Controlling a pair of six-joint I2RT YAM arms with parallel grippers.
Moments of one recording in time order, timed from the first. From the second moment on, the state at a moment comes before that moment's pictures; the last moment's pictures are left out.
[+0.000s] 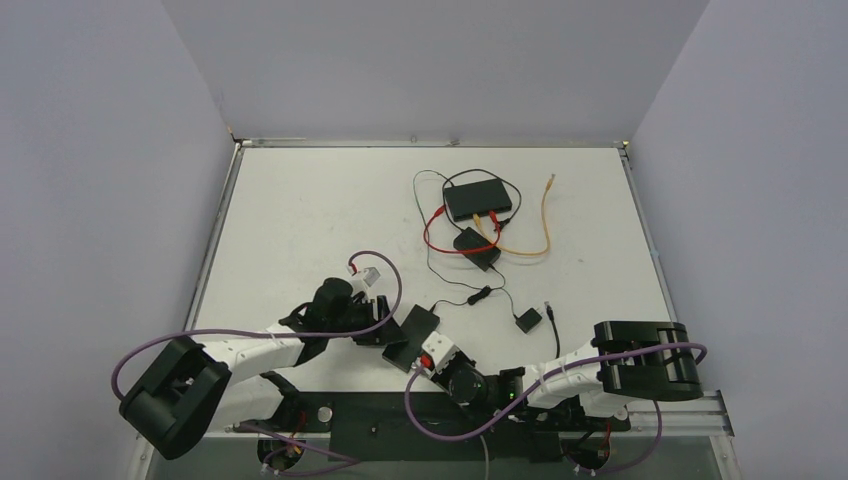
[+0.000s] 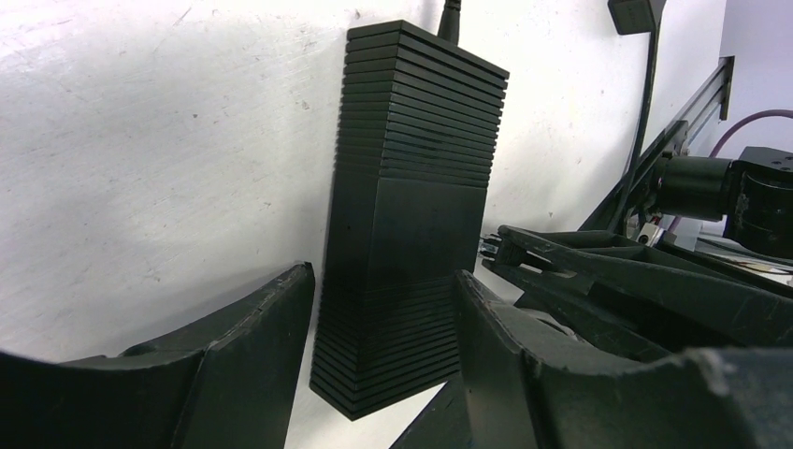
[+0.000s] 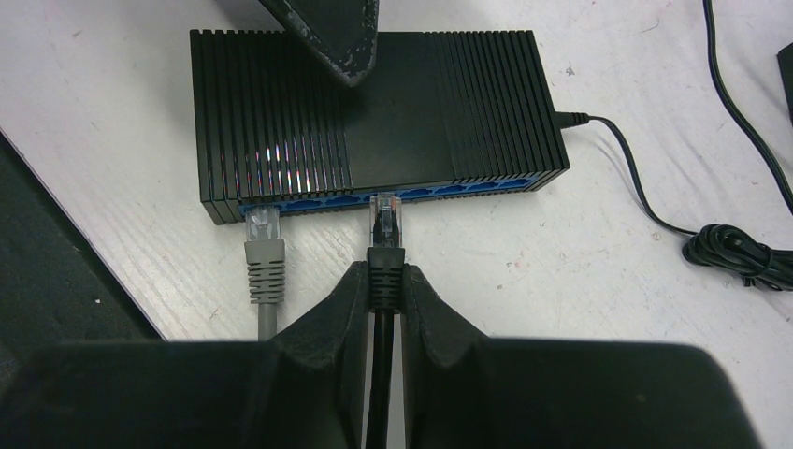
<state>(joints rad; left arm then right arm) -0.63 1.17 0.26 0.21 0.40 -0.72 1.53 1.45 0.30 0.57 0.68 0.16</state>
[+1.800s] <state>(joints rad) -0.63 1.24 0.26 0.29 0.45 -0.72 1.52 1.45 0.30 0.58 0.68 0.09</state>
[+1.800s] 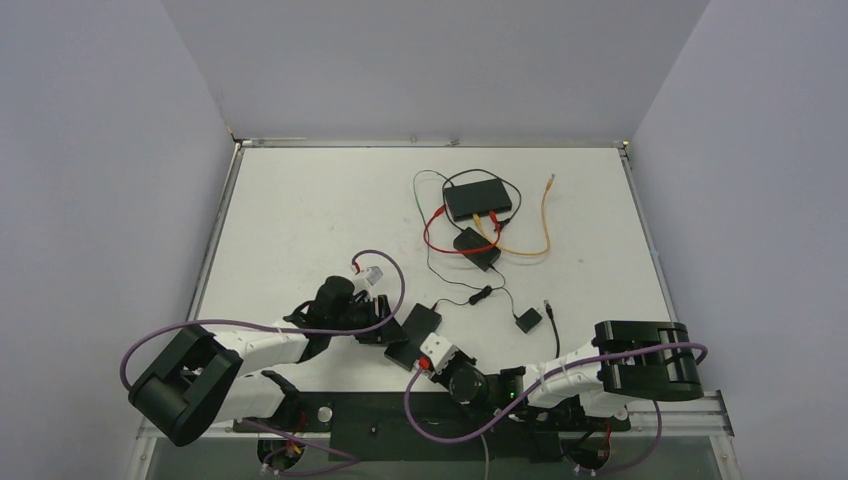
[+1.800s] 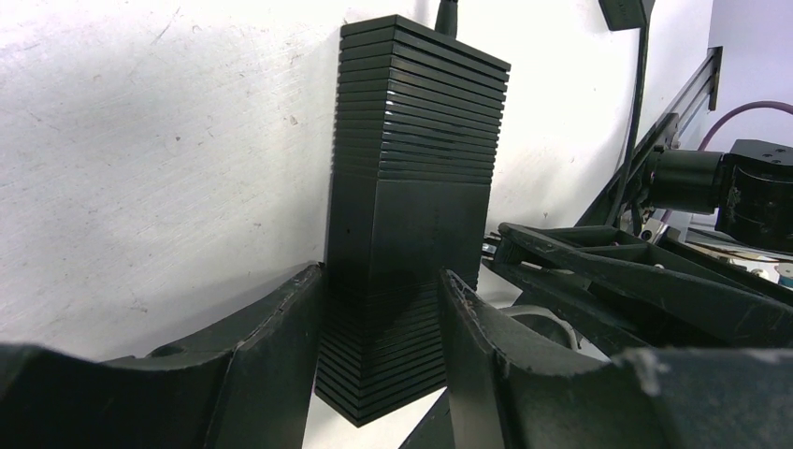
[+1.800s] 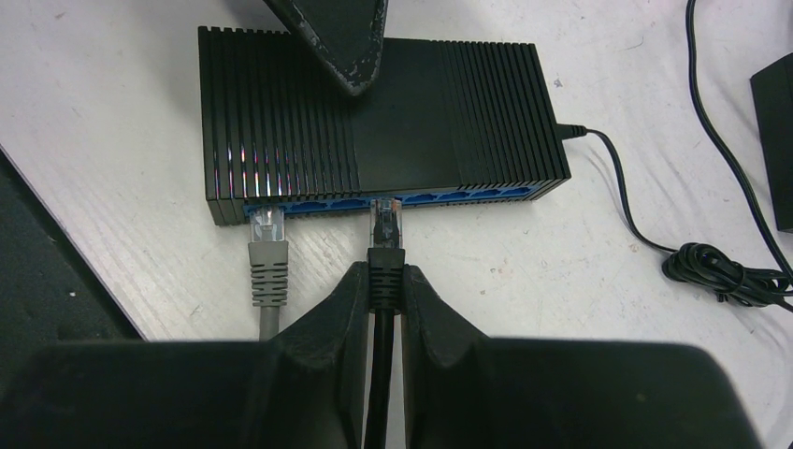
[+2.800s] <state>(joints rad) -0.63 1.32 0.27 0.38 0.49 -0.72 1.34 1.37 0.25 0.61 0.46 0.04</state>
